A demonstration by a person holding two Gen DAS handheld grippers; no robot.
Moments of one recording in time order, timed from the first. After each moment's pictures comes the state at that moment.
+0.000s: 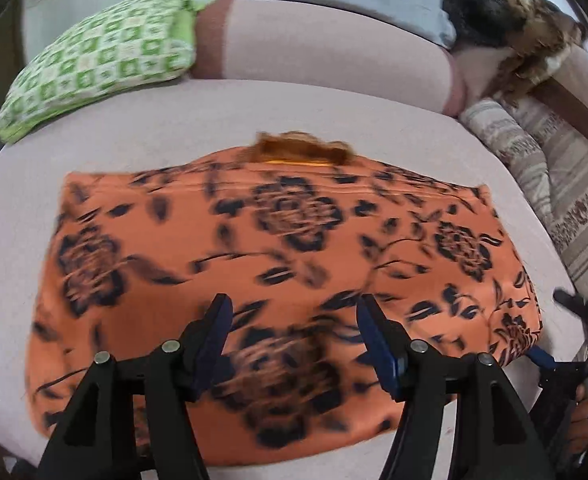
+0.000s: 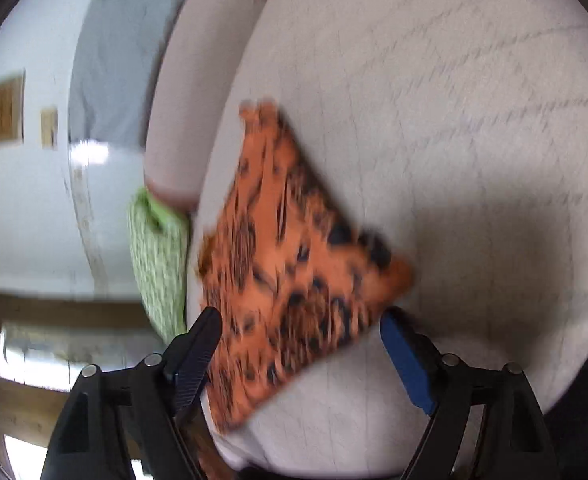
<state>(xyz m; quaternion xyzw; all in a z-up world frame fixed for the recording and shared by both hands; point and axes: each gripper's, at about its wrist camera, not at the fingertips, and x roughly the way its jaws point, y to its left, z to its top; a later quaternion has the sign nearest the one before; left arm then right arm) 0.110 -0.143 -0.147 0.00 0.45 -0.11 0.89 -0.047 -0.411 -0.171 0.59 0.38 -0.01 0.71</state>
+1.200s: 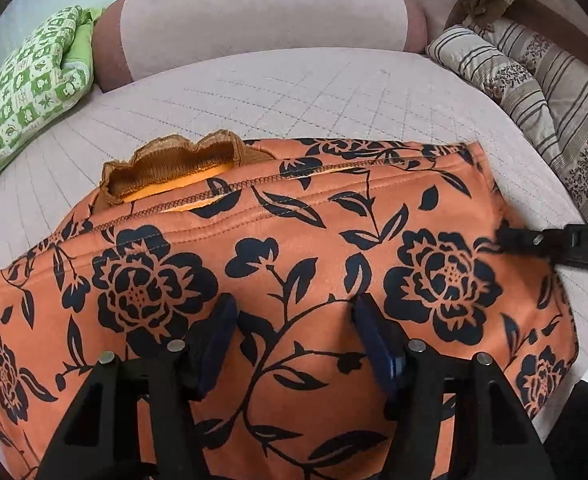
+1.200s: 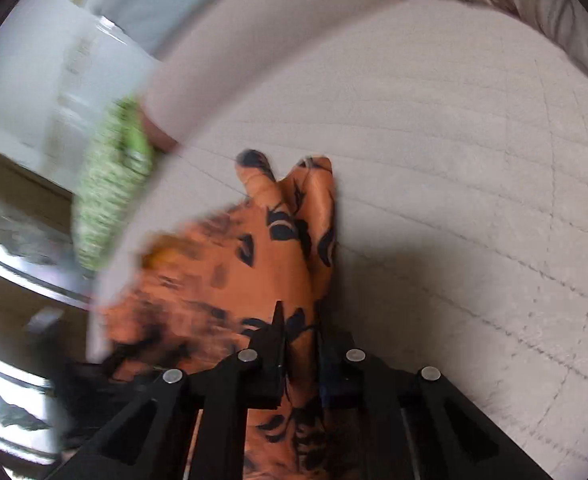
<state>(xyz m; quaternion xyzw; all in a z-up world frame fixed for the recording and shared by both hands) 0.176 -0.245 -0.184 0.09 0.50 -0.15 0.85 0.117 -0.425 -0.158 0.32 0.52 0.10 0.78</state>
